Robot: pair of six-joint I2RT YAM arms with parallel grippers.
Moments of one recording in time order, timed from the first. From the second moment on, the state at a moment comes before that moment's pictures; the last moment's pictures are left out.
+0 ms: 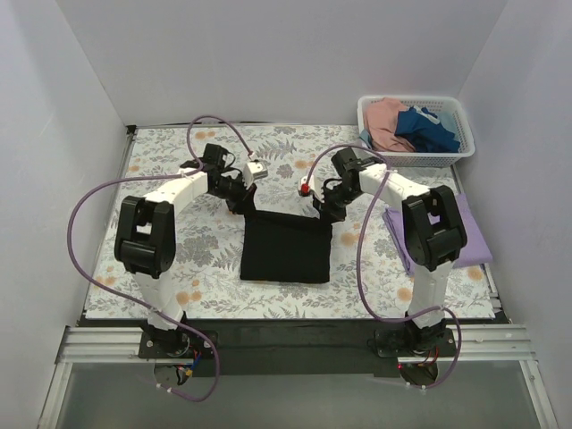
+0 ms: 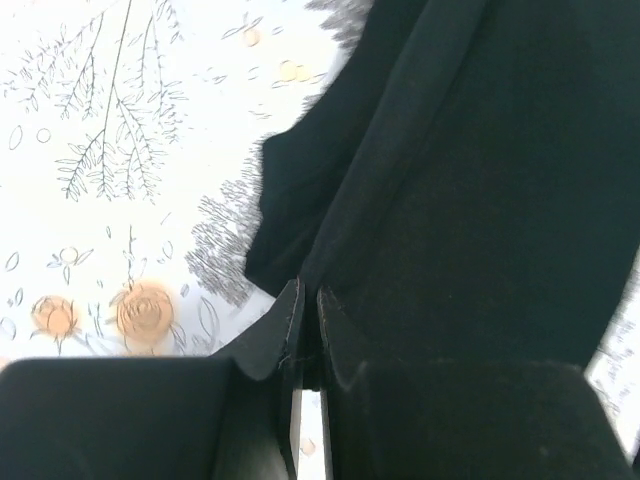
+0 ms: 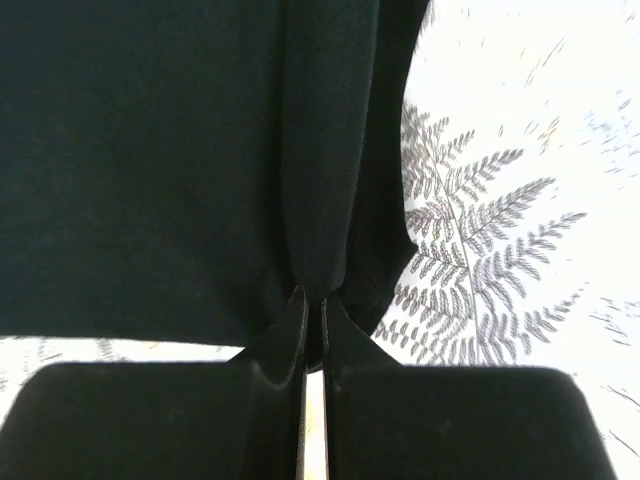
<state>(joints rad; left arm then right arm) -0.24 1.85 1.33 -0.65 0.76 0.70 0.44 1.93 1.43 -0.82 -0.67 -1.02</state>
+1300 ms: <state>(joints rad) -0.26 2.20 1.62 -0.58 0.74 0.64 0.36 2.12 1.59 -0.80 -0.59 -0.98</state>
